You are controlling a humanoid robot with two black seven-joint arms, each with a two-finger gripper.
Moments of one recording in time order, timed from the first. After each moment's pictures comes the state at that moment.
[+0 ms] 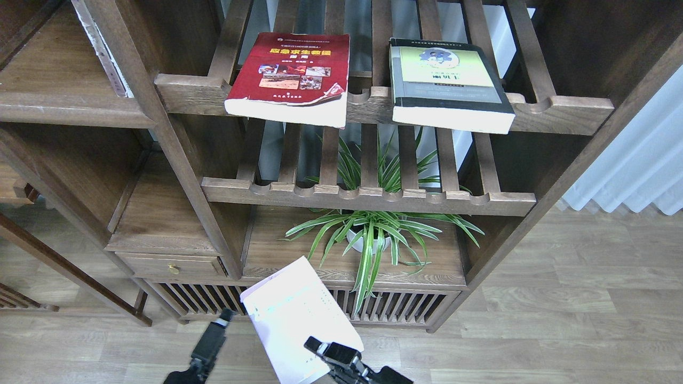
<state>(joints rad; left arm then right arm) 0.21 0.08 -0.77 -1.08 -0.09 -0.49 -0.28 -0.14 0.01 0.70 1.00 0.18 0.58 -0.26</state>
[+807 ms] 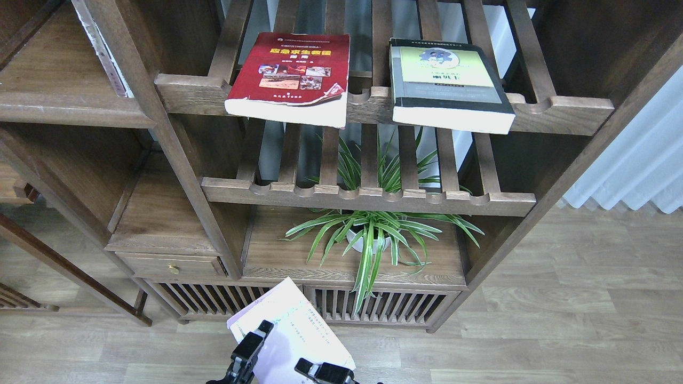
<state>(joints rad) 0.19 0.08 -0.66 -1.07 -0.16 -0.49 -0.28 -0.16 0.01 0.67 1.00 0.18 0.58 -0.28</state>
